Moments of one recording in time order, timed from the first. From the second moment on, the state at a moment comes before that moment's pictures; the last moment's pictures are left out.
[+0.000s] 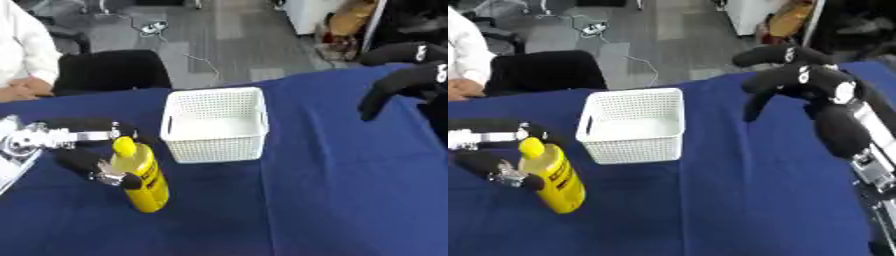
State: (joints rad) left arm -0.59 0.91 -0.24 -1.51 -0.27 -0.17 -0.71; right arm -0.61 -0.38 0.12 -1.98 -0.02 -0.25 0.43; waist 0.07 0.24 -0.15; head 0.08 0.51
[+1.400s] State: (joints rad) left arm -0.59 0.89 -0.24 -1.47 -0.30 -0.17 -0.74; right arm -0.61 -0.37 0.12 -1.98 -0.02 -0.25 0.44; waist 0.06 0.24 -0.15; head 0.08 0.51
